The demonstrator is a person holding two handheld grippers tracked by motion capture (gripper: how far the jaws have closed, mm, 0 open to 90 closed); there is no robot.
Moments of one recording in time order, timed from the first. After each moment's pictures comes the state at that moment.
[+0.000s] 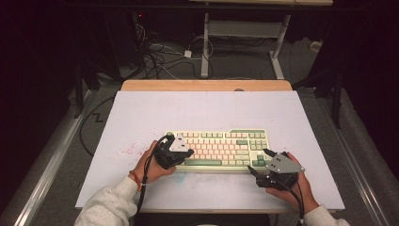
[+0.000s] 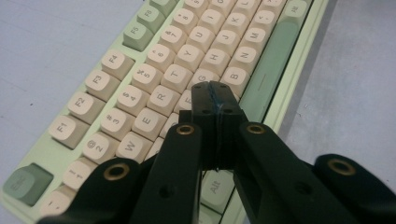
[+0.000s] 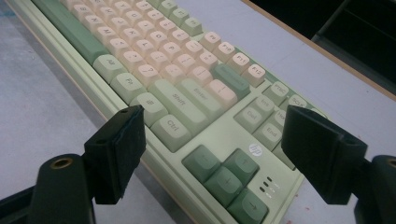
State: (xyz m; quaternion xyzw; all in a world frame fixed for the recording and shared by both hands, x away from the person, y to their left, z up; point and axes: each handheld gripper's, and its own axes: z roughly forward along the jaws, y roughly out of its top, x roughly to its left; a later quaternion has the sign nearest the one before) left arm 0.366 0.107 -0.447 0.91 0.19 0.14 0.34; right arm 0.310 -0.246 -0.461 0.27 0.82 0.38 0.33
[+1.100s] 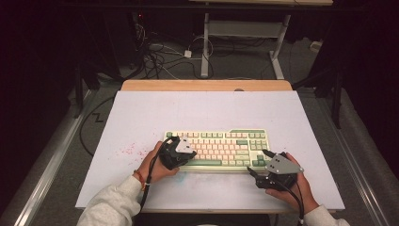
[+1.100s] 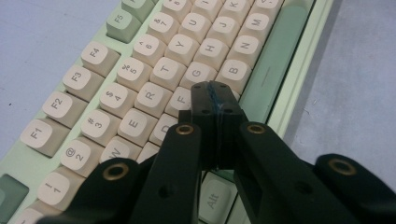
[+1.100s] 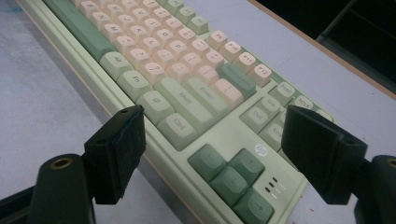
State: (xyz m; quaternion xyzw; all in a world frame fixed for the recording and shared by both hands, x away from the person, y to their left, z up) left arm 0.370 0.097 -0.456 0.92 0.19 0.14 0.32; right arm 0.309 -0.244 -0.462 0.26 0.83 0.38 0.33
